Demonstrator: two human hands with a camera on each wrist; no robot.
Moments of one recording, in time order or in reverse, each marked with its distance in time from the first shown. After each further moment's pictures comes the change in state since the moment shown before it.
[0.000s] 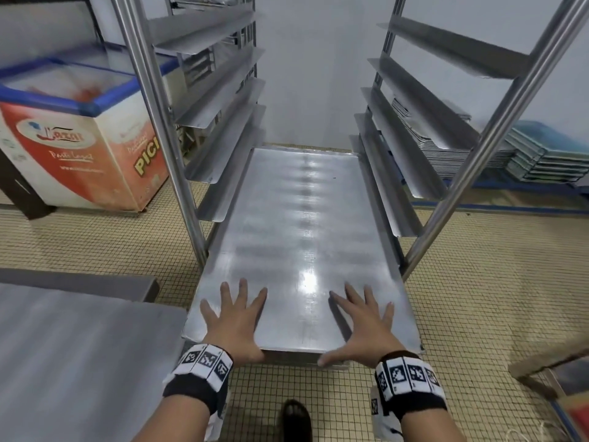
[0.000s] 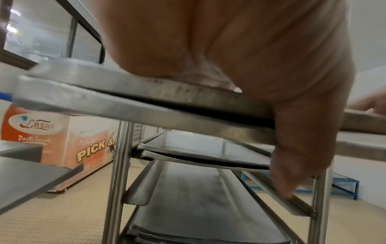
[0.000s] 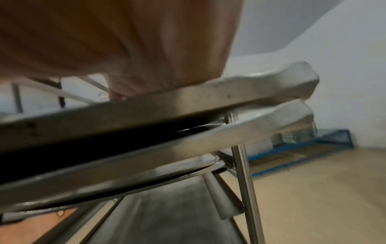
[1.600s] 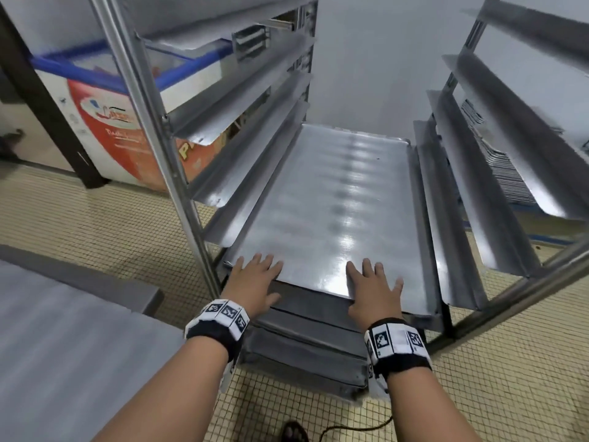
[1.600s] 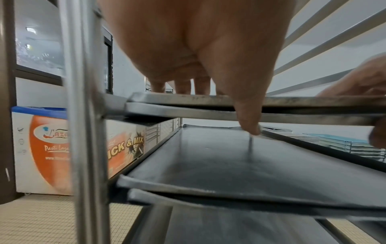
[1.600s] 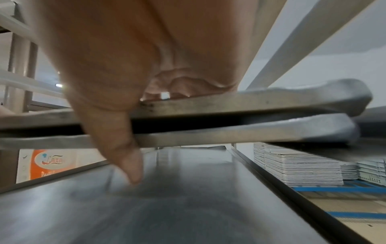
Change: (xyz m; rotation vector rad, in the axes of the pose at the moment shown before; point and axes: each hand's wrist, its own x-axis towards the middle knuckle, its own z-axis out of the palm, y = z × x) left_hand 0.140 -0.012 -0.065 0.076 0.211 0.034; right_hand 0.184 -0.009 -0.060 -0.363 0.207 -0.011
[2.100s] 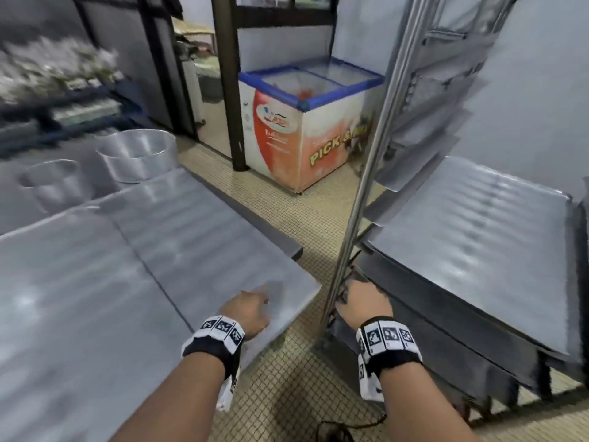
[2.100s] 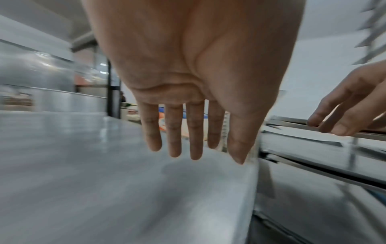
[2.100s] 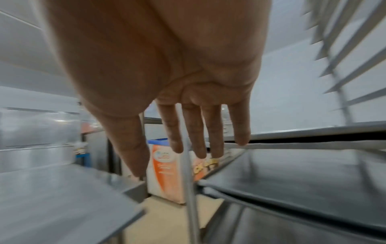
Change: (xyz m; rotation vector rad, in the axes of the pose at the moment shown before) left_hand -0.290 -0.117 0.062 -0.423 -0.061 -0.648; right_hand -0.134 -0.223 -0.008 0.073 -0.145 -0.389
